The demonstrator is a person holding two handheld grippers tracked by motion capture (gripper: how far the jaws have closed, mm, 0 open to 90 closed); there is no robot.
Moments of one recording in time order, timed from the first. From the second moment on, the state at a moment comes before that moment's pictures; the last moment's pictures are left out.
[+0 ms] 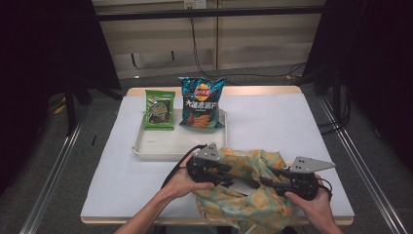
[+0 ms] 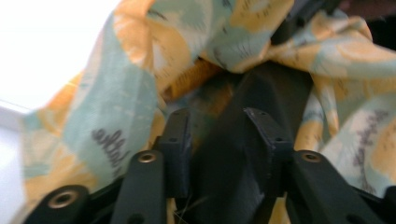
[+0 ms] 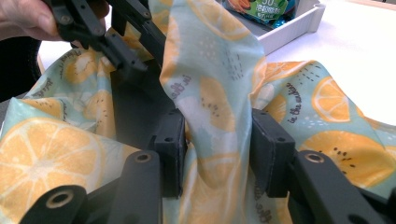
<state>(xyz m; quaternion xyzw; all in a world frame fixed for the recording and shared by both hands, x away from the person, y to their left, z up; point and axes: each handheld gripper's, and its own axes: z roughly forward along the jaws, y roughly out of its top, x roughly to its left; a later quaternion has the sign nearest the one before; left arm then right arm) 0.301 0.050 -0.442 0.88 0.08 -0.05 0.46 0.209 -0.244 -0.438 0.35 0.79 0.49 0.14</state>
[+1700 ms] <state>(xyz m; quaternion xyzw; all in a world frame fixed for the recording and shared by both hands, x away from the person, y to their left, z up) 0.271 0.022 -0.456 0.92 -0.03 -0.06 0.38 0.201 -0.252 -0.436 0.36 0.78 0.48 0.14</state>
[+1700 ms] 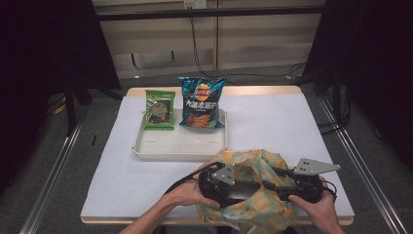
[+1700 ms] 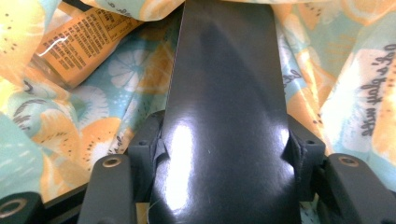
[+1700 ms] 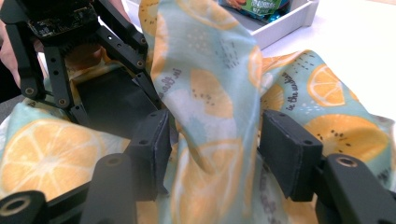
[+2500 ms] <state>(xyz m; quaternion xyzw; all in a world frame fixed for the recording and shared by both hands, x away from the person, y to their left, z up) 0.265 0.049 -0.431 0.91 0.02 -0.06 0.42 0.180 -0.243 -0.426 0.38 0.77 0.48 0.16</state>
